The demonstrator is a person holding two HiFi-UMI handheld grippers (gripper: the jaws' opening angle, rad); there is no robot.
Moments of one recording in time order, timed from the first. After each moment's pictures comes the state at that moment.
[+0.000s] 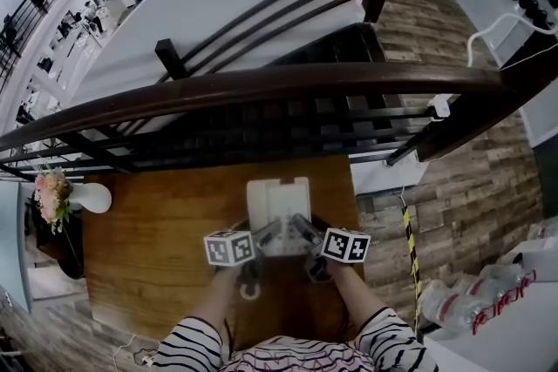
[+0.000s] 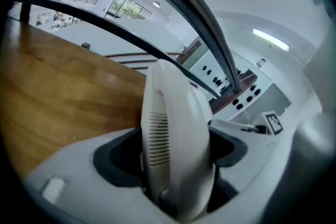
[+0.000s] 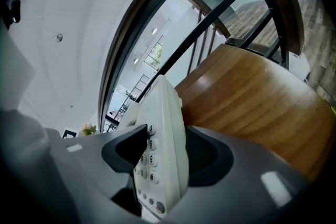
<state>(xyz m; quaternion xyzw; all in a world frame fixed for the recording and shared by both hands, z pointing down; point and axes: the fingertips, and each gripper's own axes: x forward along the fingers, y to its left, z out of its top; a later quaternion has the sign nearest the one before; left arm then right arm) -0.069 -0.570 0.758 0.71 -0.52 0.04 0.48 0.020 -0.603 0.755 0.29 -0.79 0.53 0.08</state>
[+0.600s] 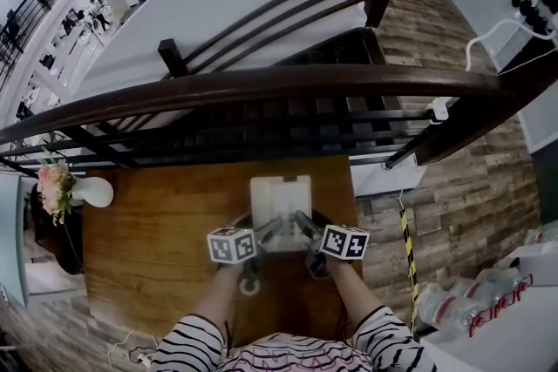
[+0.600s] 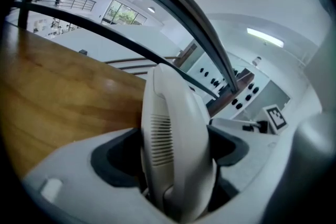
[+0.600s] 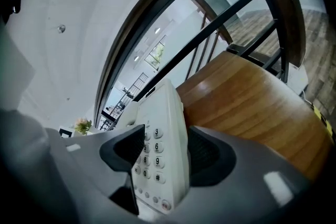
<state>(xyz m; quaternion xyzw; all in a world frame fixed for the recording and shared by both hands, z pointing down) -0.068 -0.570 0.754 0.72 -0.52 0.04 0.45 0.026 -0.604 0.751 0.31 -0.80 0.50 0.10</state>
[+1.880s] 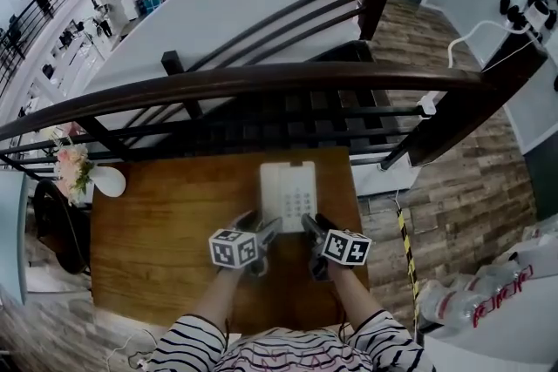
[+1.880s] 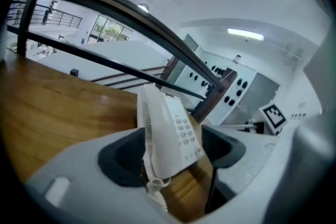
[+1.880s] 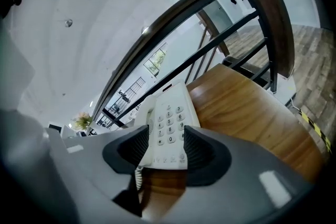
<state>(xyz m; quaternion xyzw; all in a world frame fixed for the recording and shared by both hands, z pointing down) -0.063 -0.473 0.688 0.77 -0.52 0.04 0.37 0.045 -0.499 0.706 0.35 -0.81 0.46 0.09</state>
